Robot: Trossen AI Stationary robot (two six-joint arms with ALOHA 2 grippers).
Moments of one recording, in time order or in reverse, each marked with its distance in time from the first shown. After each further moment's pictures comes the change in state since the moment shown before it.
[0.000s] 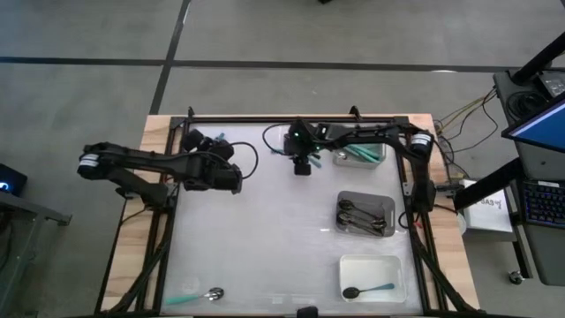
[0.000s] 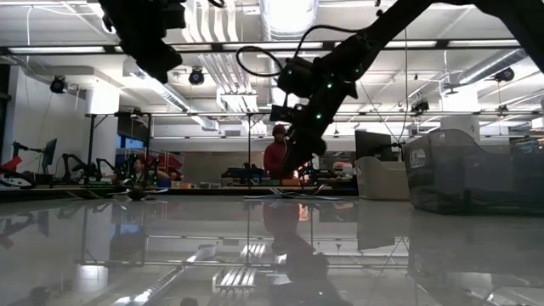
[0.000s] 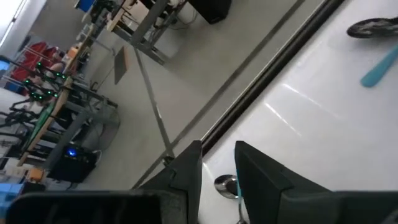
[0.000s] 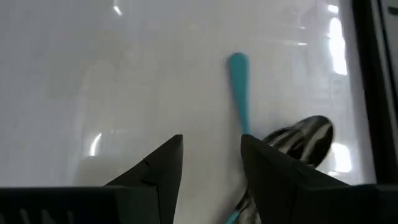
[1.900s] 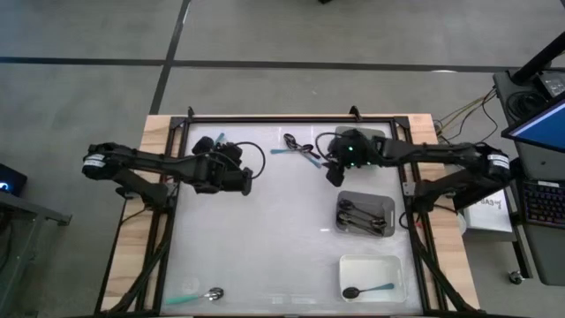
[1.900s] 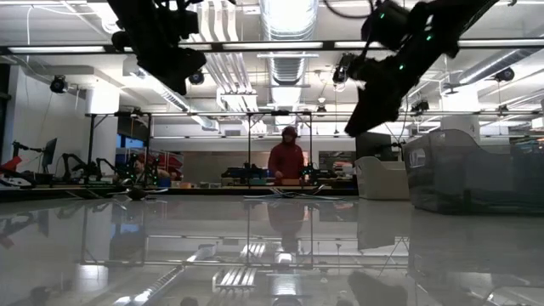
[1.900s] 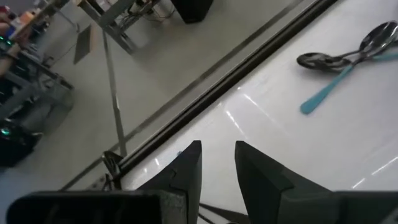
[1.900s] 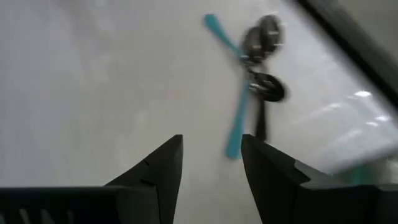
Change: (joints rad) left arm 0.004 0.049 -0.030 0.245 0.089 -0.073; right arm 0.074 -0.675 -0.569 0.055 0.087 0.560
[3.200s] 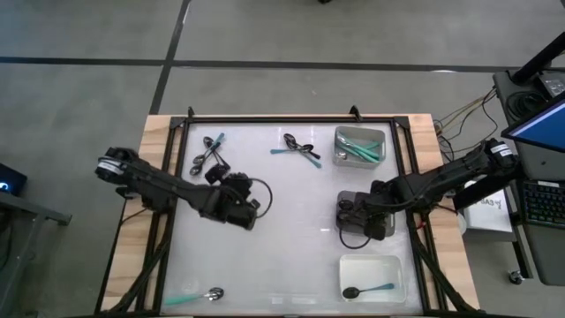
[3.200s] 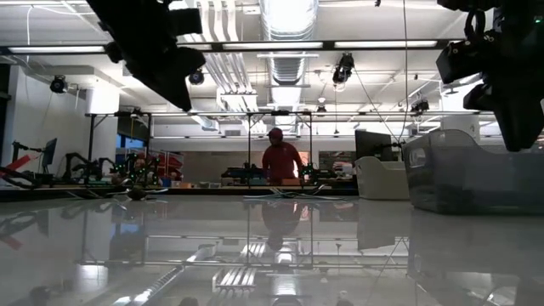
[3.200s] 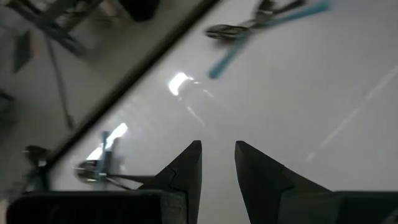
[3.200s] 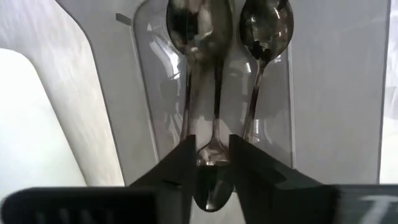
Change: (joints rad) left arm -0.246 0.163 0.002 0.033 0.094 -0.189; right arm 0.632 -0.095 -0.001 -0.719 -0.032 0.499
